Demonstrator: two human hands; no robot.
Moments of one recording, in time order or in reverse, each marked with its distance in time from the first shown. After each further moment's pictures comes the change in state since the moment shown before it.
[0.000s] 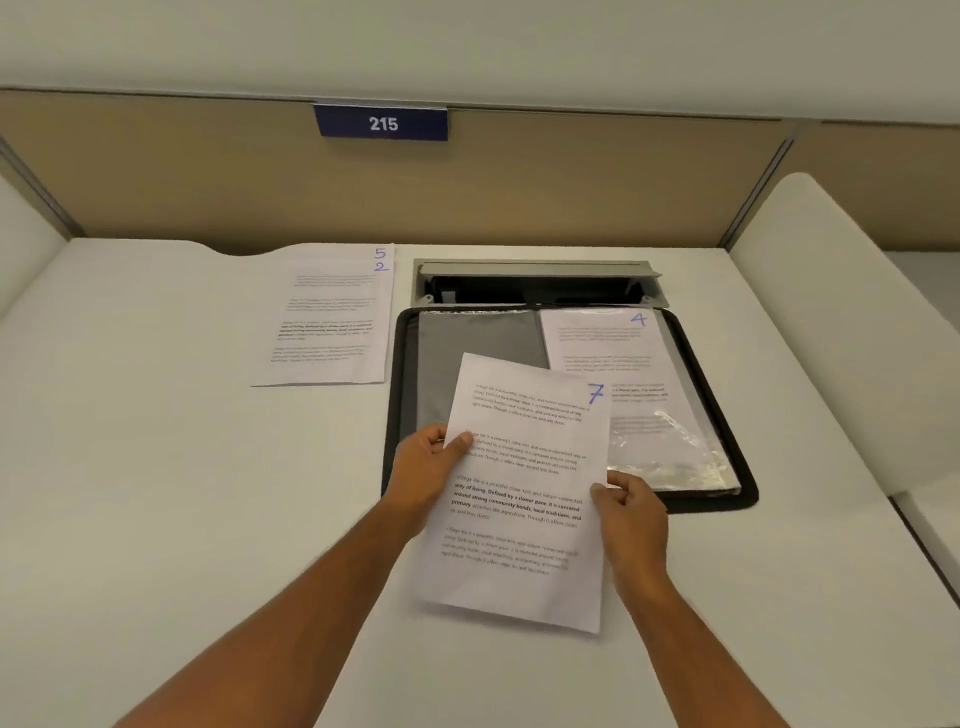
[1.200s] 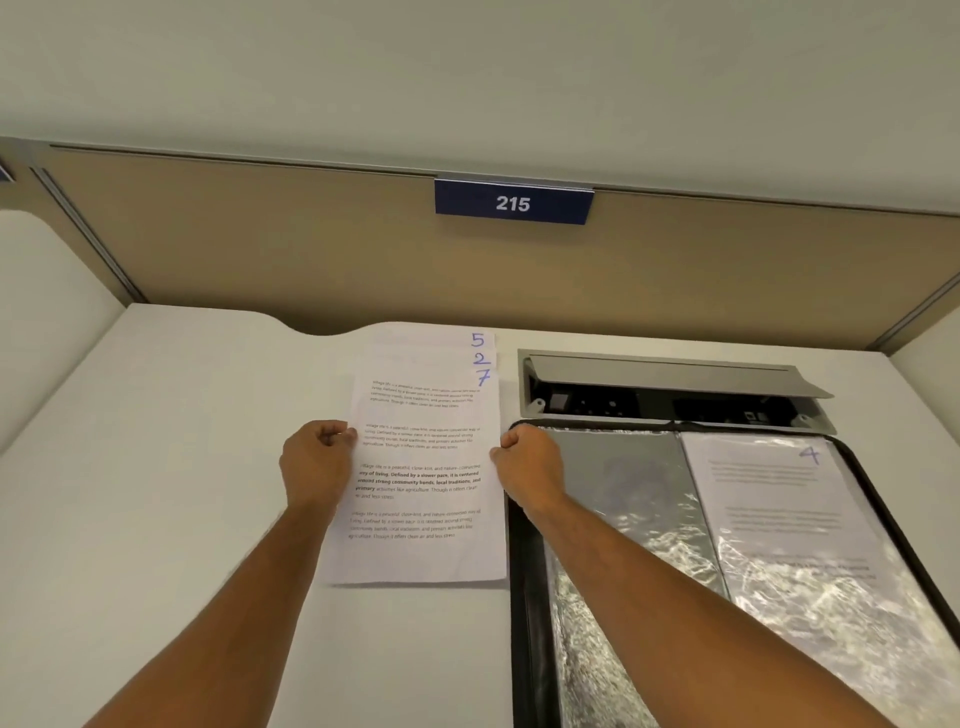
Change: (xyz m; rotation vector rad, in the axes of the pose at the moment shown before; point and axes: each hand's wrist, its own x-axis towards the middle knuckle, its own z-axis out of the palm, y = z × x) left_hand 0.224 0.061 -0.274 0.242 0.669 0.112; right_hand 0.109 -0.159 0.356 -0.467 -0.281 -0.246
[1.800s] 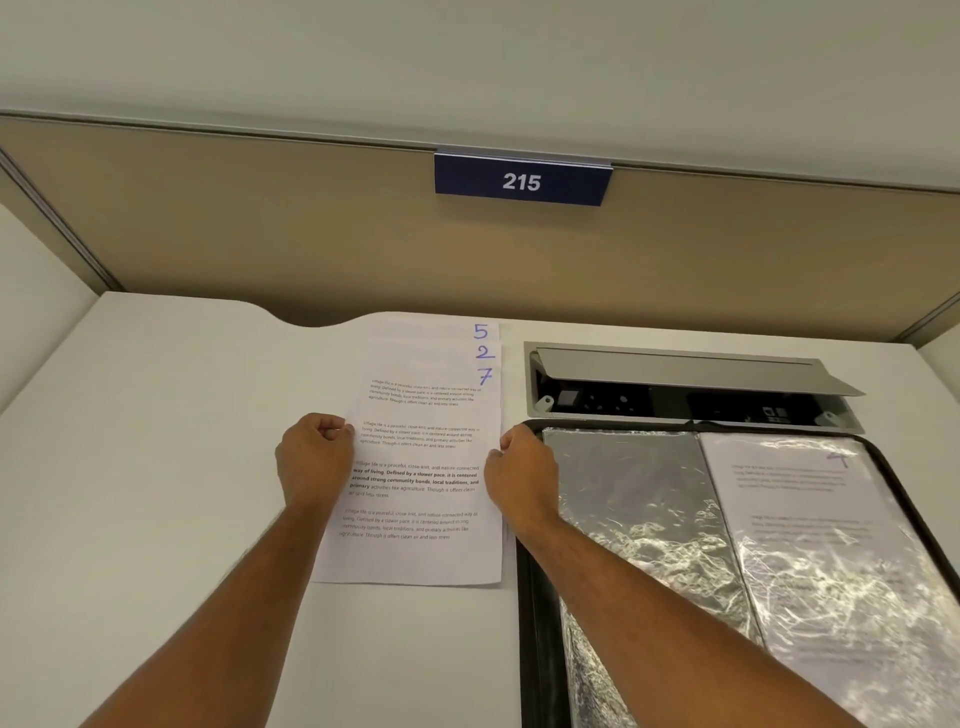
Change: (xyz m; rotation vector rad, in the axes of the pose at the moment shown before) left_hand 0.028 -0.009 0.020 0.136 0.019 0.049; right_hand 0.011 0.009 0.032 -0.128 0.087 -0.045
